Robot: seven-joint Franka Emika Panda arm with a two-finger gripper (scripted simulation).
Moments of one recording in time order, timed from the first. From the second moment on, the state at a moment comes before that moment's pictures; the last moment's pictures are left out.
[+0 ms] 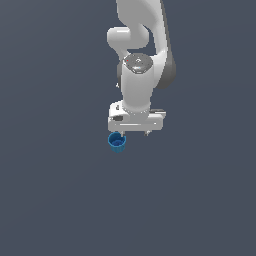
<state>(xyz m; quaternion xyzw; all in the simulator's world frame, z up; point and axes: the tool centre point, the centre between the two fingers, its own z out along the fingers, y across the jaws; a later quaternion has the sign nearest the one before) -0.009 0.027 0.178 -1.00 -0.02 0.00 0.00</state>
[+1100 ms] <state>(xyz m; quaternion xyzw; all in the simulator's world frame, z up) -0.022 0.022 0.164 -1.00 -0.08 0.01 -0.02</state>
